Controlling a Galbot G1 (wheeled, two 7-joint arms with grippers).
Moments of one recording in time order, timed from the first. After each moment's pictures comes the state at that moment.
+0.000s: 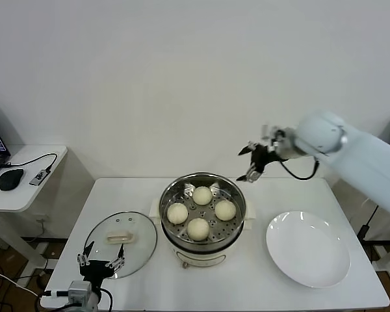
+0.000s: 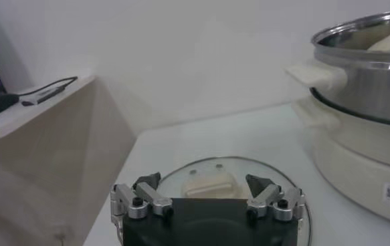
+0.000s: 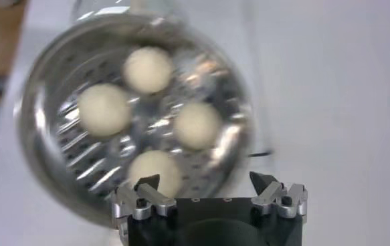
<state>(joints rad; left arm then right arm) 1.62 -1.50 -0.69 -2.10 0.08 0.30 0.09 0.15 0.61 -0.59 1.62 0.43 -0.54 -0.78</state>
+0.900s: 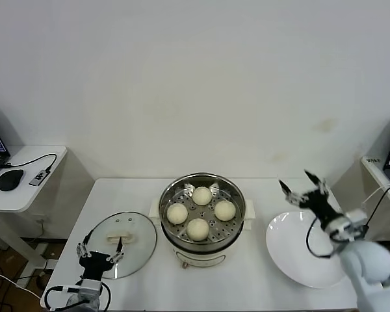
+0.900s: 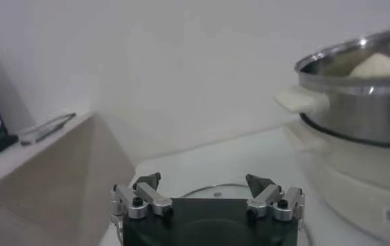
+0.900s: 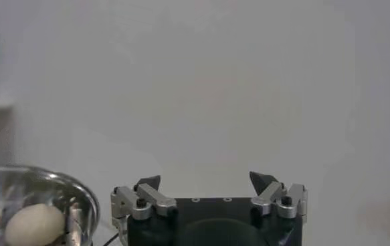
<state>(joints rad) 1.58 -1.44 -0.66 -2.03 0.40 0.15 0.04 -1.32 1.03 0.70 1.87 0.51 -0.08 -0.20</state>
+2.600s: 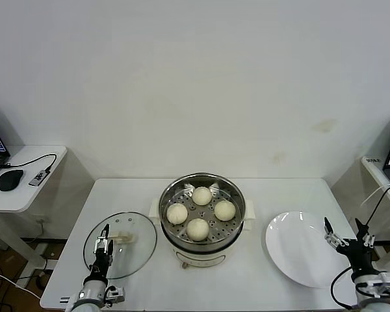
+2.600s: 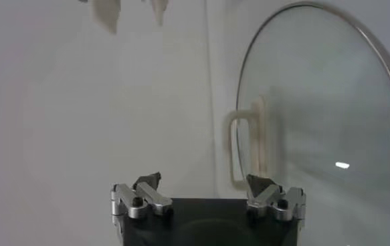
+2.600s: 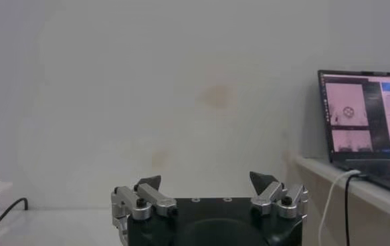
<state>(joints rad) 1.41 -1.26 -0.51 -1.63 1.32 0.15 -0.16 -1.58 1.20 0.91 1.89 0.46 0.05 -0.10</state>
